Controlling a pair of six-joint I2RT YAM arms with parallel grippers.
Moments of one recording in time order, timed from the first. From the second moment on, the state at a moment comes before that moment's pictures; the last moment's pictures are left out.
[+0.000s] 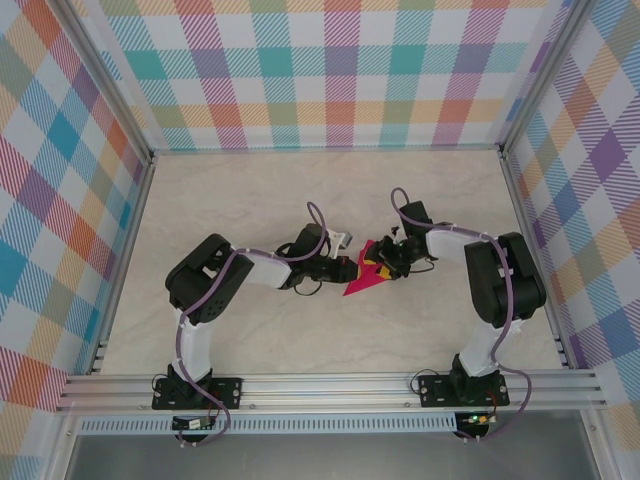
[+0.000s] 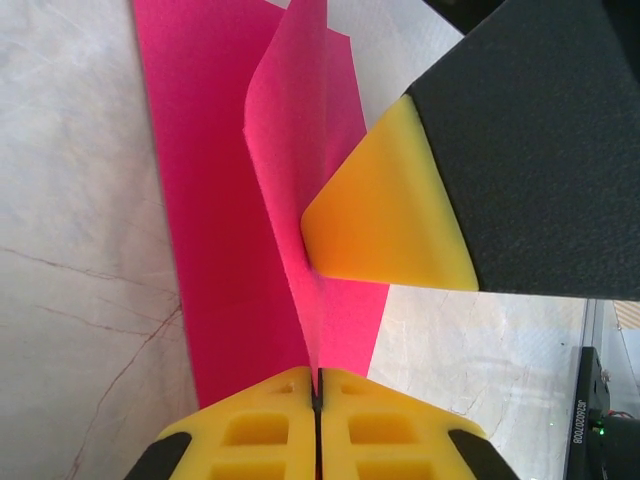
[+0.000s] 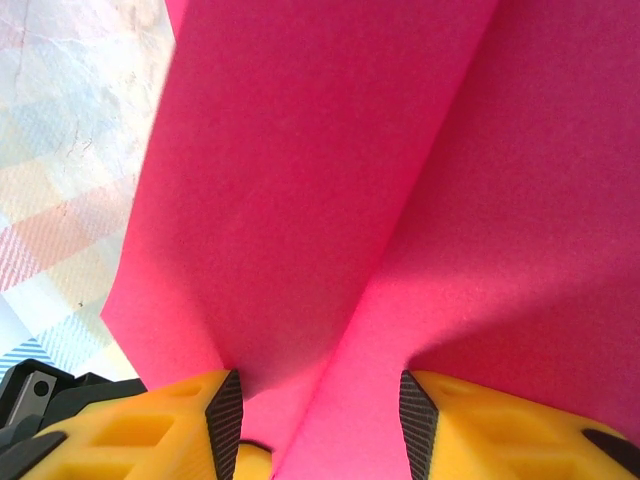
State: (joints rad) left arm -0.70 1.99 0.97 0.35 0.56 -0.61; right arm 0.30 1.78 0.95 -0.39 -0.57 0.80
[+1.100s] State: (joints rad) left arm -0.70 2.04 1.06 0.24 0.62 -0.60; right arm 0.30 1.73 0.88 -0.30 -0.53 0.76
